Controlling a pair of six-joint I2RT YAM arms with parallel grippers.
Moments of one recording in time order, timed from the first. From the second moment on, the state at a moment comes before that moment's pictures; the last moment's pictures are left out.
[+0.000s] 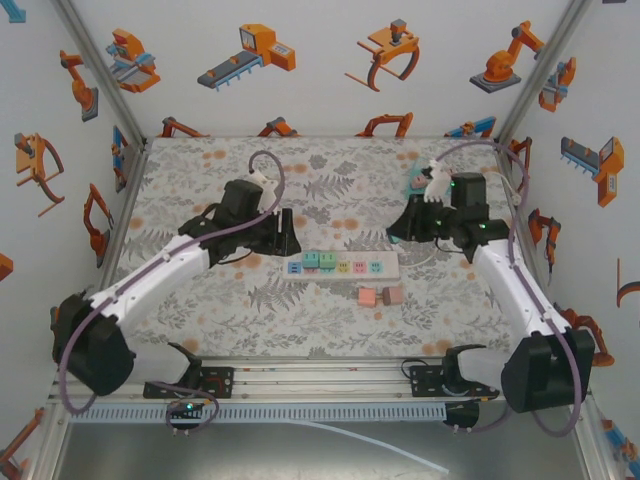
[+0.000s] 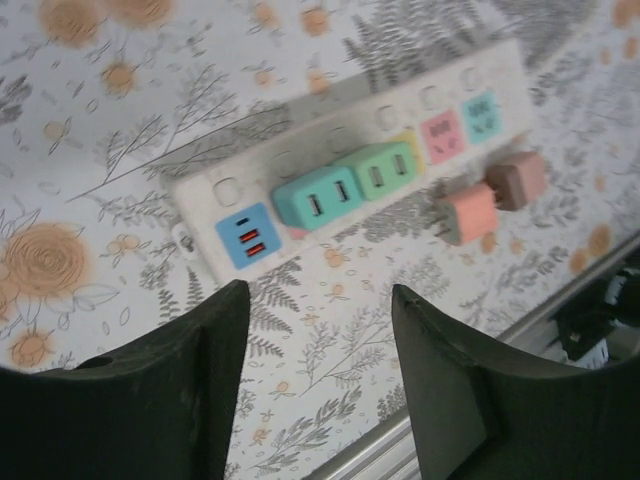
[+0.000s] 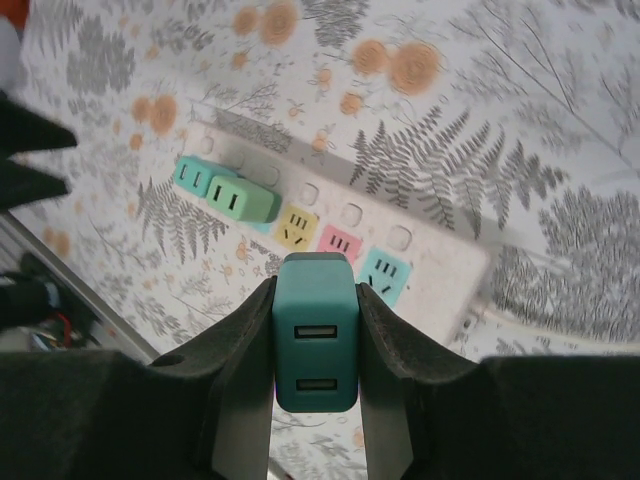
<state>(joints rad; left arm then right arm) -0.64 1.31 1.03 -0.46 0.21 -0.36 0.12 1.19 0.94 -0.47 -0.59 0.21</state>
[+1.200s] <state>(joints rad) -0.67 1.10 0.88 -0.34 0.36 -0.25 -0.05 1.22 0.44 -0.28 -0.56 0.54</state>
